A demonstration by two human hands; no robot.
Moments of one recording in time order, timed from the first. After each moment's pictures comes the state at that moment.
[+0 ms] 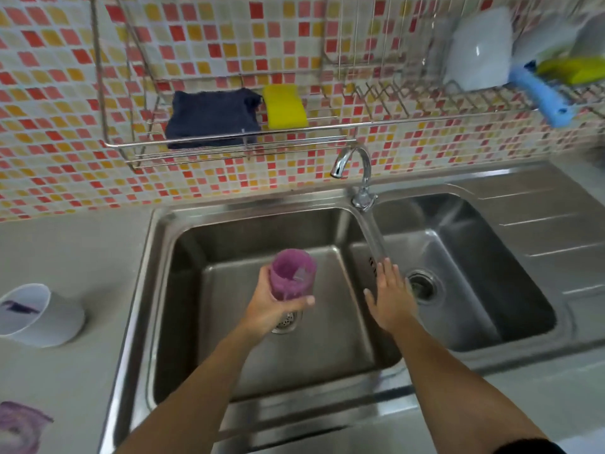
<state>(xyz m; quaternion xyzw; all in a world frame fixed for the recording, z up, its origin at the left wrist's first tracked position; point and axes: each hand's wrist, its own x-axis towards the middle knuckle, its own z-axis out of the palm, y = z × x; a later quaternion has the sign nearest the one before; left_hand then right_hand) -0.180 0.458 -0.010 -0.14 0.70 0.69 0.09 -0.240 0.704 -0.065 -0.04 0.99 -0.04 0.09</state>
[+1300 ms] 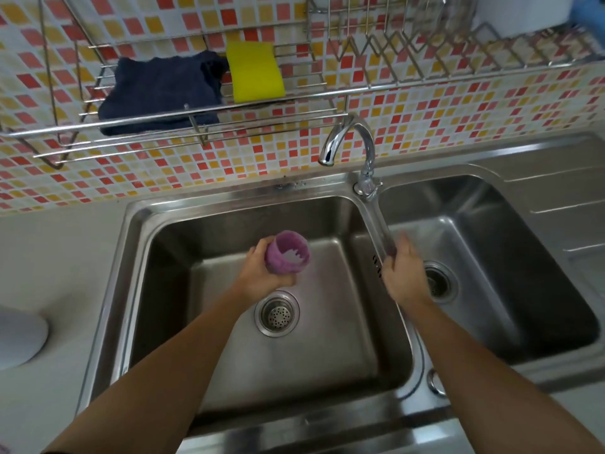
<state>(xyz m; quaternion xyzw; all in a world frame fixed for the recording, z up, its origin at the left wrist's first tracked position) -0.270 0.442 -0.064 -0.11 0.84 0.53 0.09 -0.305 0.716 -0.074 0.02 0.95 -0.32 0.01</state>
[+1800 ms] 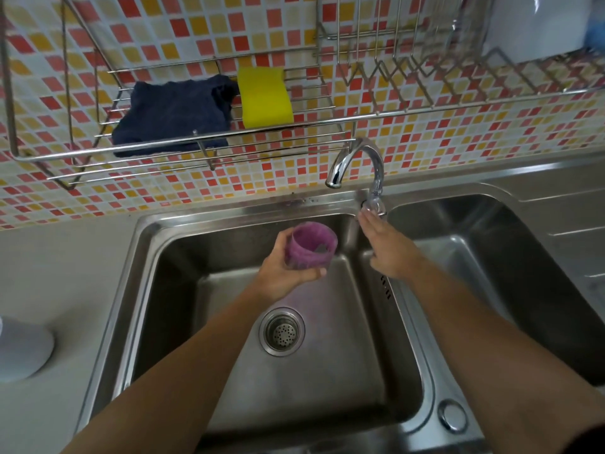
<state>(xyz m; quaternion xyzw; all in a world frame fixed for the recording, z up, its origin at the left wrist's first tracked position) -0.294 0.469 -0.026 -0.06 0.75 0.65 0.09 -0.387 0.694 -0.038 -0.26 0.96 -0.10 0.10</state>
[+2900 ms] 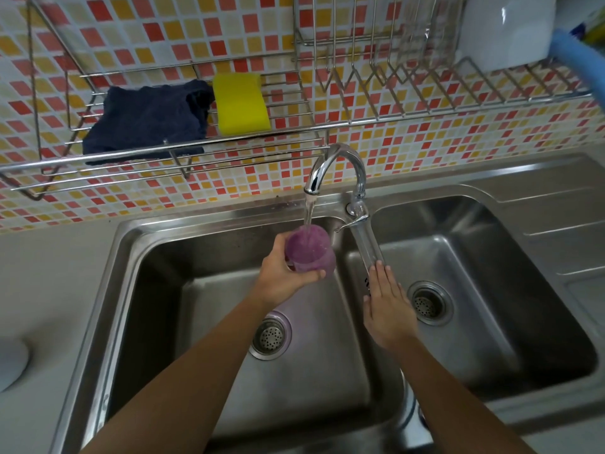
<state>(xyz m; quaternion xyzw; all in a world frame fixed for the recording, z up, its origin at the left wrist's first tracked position) -0.302 0.497 -0.022 -0.08 0.80 0.60 0.05 -0.290 0.717 -0.105 -0.09 0.99 -0.11 0.02</state>
